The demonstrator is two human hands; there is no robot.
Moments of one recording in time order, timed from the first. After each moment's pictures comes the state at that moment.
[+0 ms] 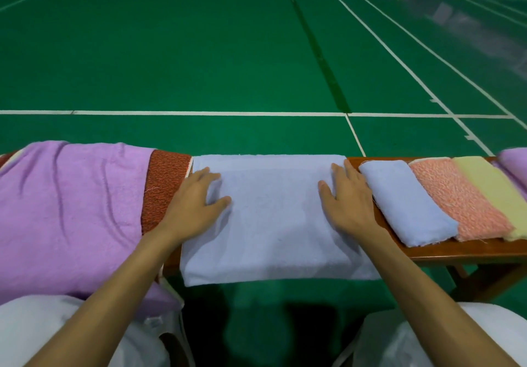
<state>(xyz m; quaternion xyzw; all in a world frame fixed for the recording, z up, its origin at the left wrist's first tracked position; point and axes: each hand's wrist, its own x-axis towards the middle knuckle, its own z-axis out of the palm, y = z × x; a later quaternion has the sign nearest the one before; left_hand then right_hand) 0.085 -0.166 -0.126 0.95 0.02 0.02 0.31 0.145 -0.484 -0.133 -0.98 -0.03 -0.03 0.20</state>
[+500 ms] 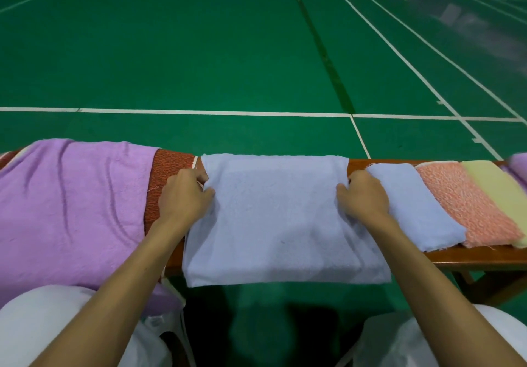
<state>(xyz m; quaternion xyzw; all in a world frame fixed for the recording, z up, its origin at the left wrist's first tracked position) 0.099 -0.168 -0.112 0.94 0.20 0.08 0.28 0.166 -0.488 -0.113 -0.97 0.09 0.00 0.23</state>
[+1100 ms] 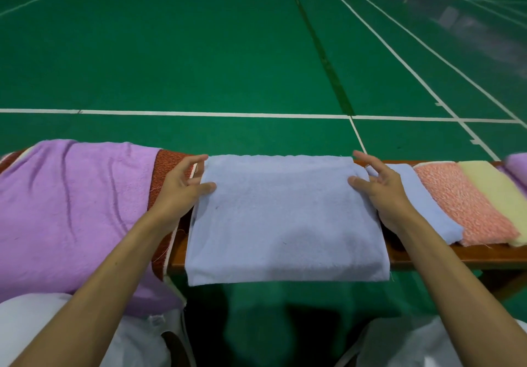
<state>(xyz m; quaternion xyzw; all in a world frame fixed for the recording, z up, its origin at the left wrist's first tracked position) 0.088 -0.152 -0.100 0.73 0.14 0.01 0.67 0.153 -0.522 -0.092 -0.76 0.06 0.04 0.65</state>
